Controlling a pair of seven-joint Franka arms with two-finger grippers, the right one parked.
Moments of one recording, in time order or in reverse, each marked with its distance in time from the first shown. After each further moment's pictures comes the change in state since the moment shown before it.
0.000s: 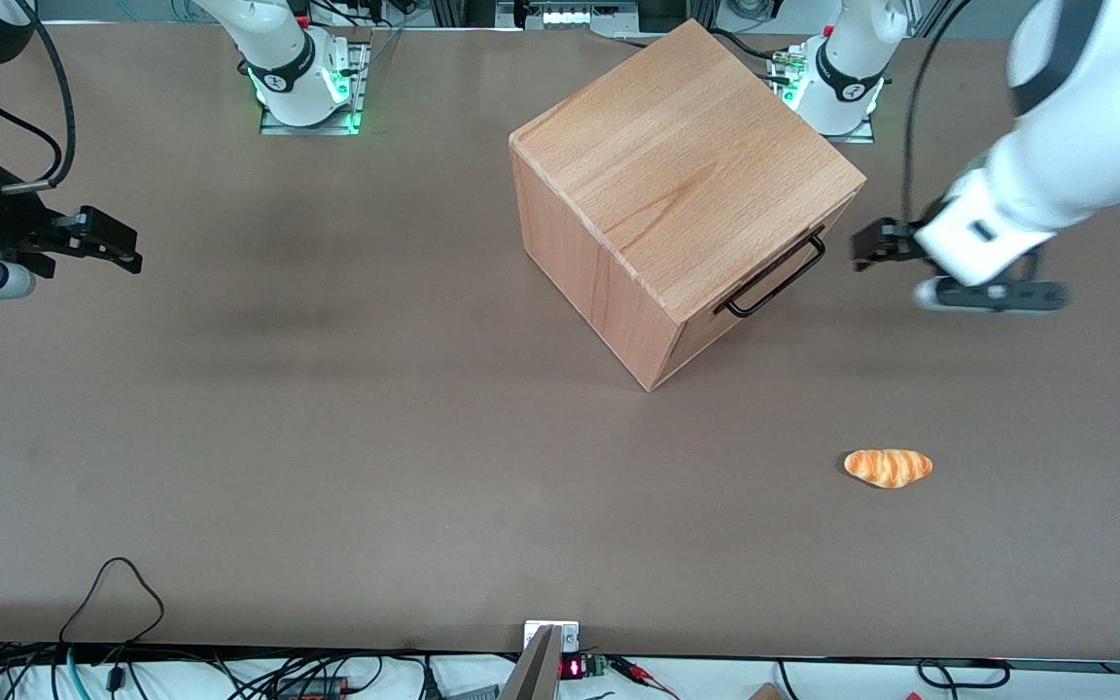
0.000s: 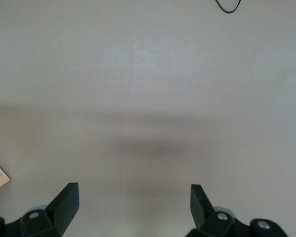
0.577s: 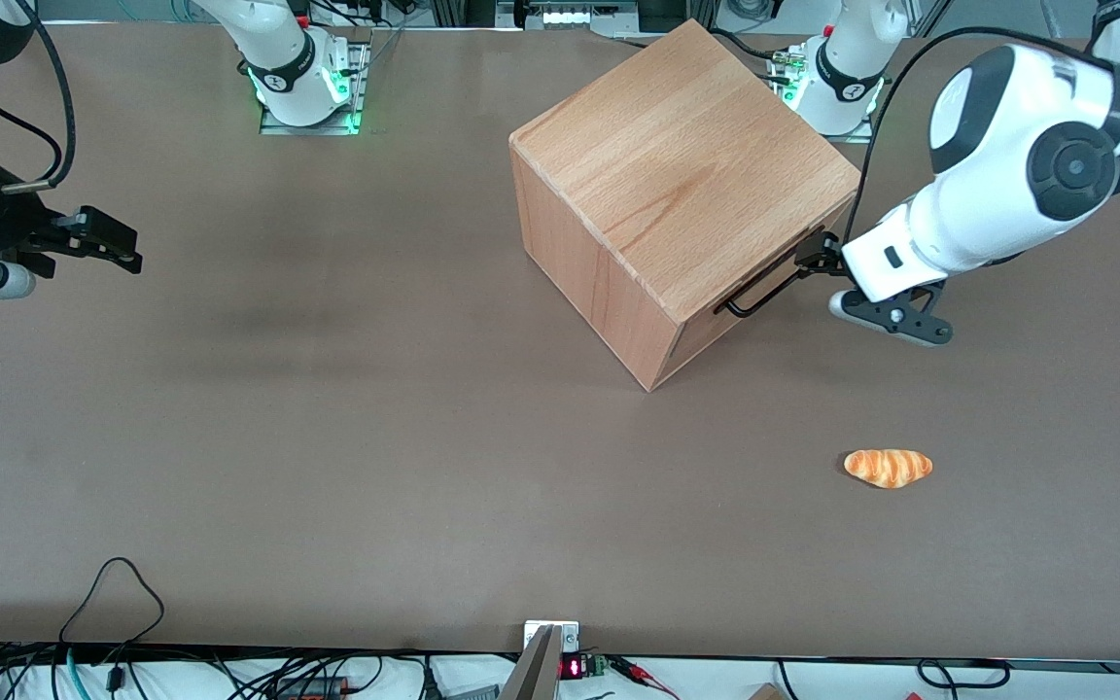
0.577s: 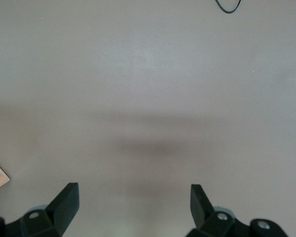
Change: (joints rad) arm 0.006 0.014 -0.019 -0.176 -0.079 0.172 0.265
